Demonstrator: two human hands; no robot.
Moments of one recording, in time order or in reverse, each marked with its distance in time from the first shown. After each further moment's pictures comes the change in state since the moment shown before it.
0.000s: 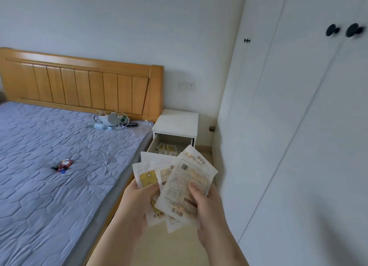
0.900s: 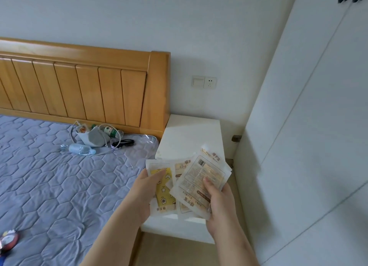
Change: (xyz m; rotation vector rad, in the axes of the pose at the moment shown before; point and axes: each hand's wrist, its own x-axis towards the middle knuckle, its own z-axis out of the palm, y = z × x) left_hand 0.538 0.152 0.057 0.088 0.003 -0.175; right_hand 0.529 -0.024 0.146 0.131 0.169 0.127
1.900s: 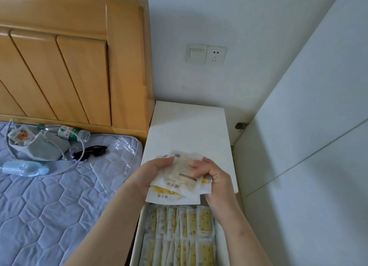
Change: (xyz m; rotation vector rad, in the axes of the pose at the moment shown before) left_hand 0.340 0.116 0.077 -0.103 -0.380 -0.500; right_hand 0.316 -0.054 0.095 -0.422 -0.196 -0.211
